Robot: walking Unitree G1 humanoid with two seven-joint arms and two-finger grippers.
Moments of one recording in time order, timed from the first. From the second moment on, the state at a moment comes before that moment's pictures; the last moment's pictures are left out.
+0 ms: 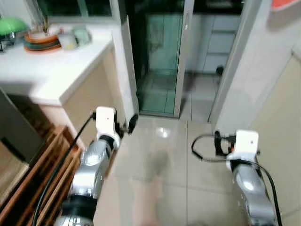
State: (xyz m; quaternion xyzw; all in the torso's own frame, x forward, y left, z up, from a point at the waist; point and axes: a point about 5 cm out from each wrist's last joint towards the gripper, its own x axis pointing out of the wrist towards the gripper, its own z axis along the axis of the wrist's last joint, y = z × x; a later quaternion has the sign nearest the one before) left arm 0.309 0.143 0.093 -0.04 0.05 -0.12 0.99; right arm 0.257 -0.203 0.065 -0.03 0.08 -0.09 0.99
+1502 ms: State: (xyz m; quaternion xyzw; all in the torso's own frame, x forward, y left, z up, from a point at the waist) left arm 0.307 0.152 0.105 -0.02 0.00 -0.10 1.00; right arm 0.261 -0.192 0.070 -0.02 0.03 -0.09 1.00
